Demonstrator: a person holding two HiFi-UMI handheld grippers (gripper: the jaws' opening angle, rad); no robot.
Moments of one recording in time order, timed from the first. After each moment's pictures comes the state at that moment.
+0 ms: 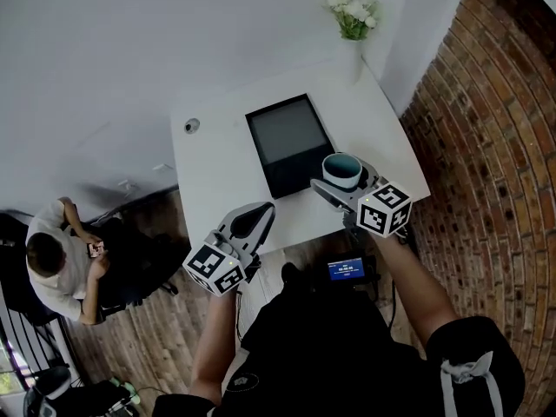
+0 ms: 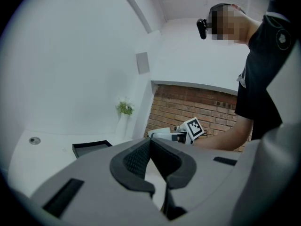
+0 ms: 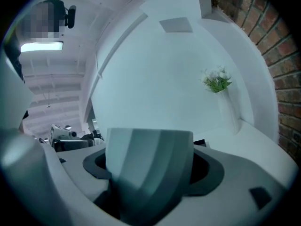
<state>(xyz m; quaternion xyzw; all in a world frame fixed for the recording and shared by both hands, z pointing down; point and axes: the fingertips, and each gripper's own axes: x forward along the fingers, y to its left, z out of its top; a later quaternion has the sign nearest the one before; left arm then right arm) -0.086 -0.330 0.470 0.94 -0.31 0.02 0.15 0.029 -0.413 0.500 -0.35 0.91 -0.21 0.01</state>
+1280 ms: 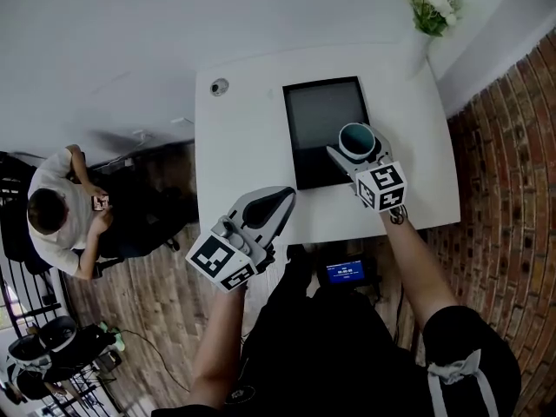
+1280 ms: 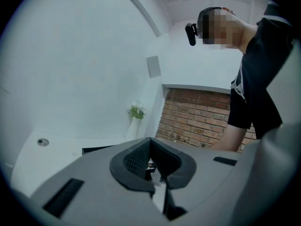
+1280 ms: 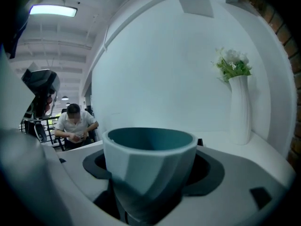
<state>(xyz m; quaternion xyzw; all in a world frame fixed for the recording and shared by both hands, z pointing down) -0.101 -0.375 0.469 0.91 -0.37 0.00 0.17 -0.016 -0.525 0.612 -0.37 0.92 -0.11 -0.10</state>
